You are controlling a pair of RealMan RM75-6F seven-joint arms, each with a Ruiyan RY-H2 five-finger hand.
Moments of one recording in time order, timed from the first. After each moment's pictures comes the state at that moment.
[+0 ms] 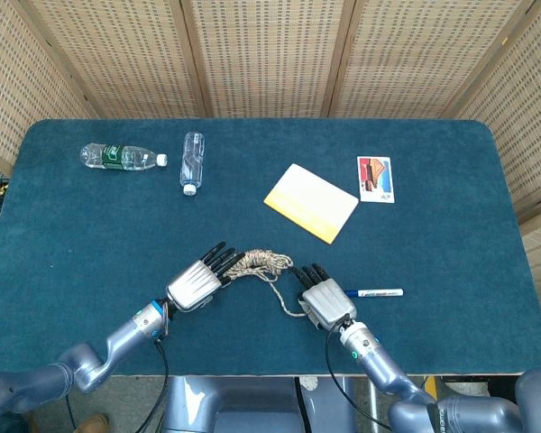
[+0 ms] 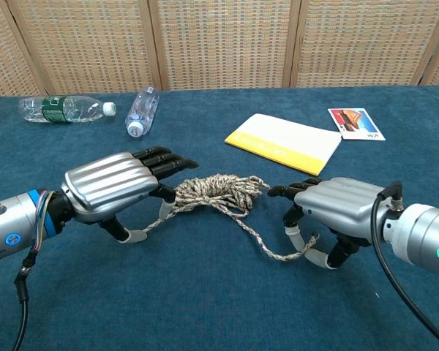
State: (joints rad) left arm -0.70 -1.79 0.01 -0.96 1.76 1.11 0.15; right arm 0.66 -1.63 0.03 -1.59 -1.13 0.98 -0.63
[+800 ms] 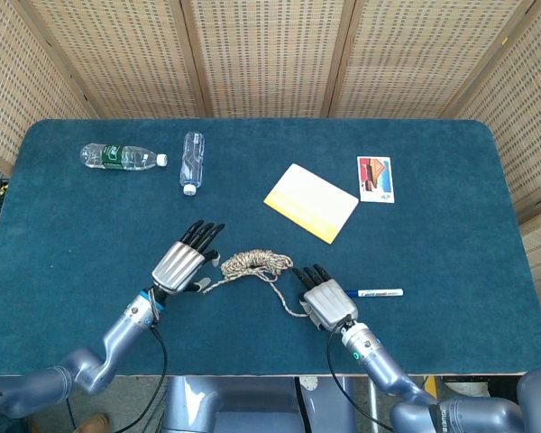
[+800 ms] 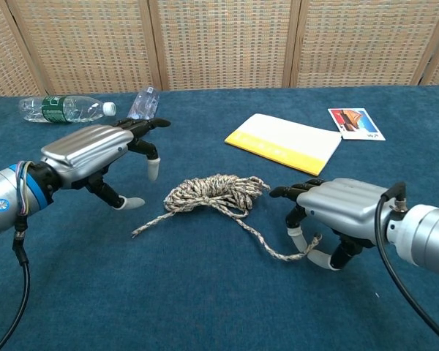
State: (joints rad) left arm -0.66 -1.75 -0.08 -1.11 1.56 1.12 0.04; right arm 0.66 -1.62 0.02 -1.59 -1.14 0.98 -0.63
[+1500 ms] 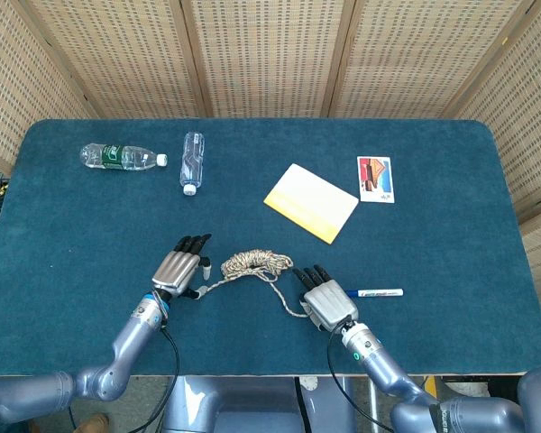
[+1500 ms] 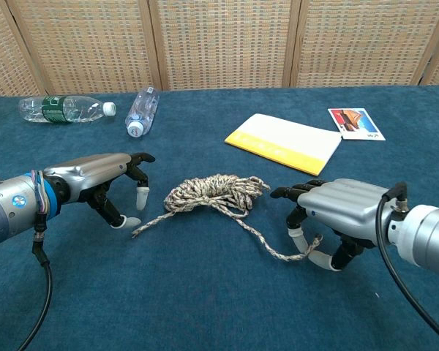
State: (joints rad) left arm -0.67 -1.68 -0.18 -1.45 1.00 0.91 0.43; right arm 0.66 -1.61 0.02 -1.60 -1.13 0.98 -0.63
